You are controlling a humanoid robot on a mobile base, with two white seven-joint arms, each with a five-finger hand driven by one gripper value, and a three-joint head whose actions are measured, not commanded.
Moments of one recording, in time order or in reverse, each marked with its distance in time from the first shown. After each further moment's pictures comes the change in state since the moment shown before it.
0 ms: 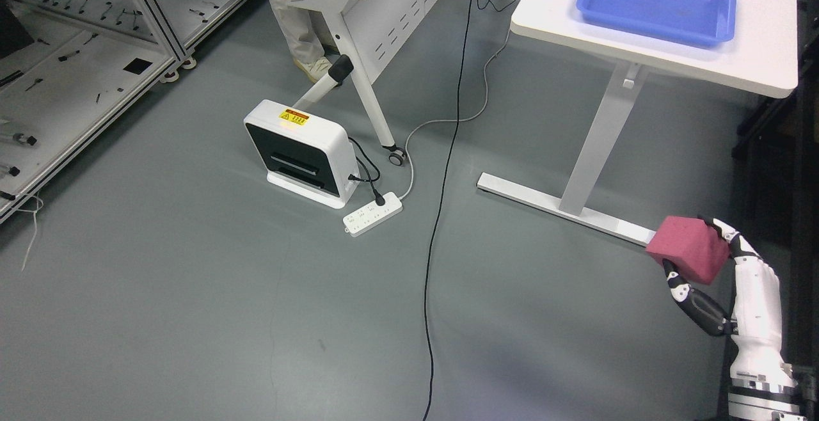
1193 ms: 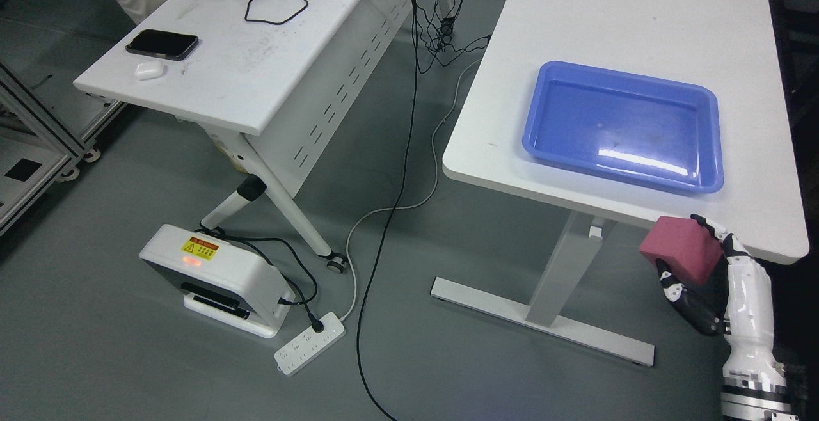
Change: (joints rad) left arm 0.000 0.000 0.000 0.000 0.000 0.000 0.000; right arm 0.000 0.009 0.011 0.000 -0.001 0.000 0.000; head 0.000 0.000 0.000
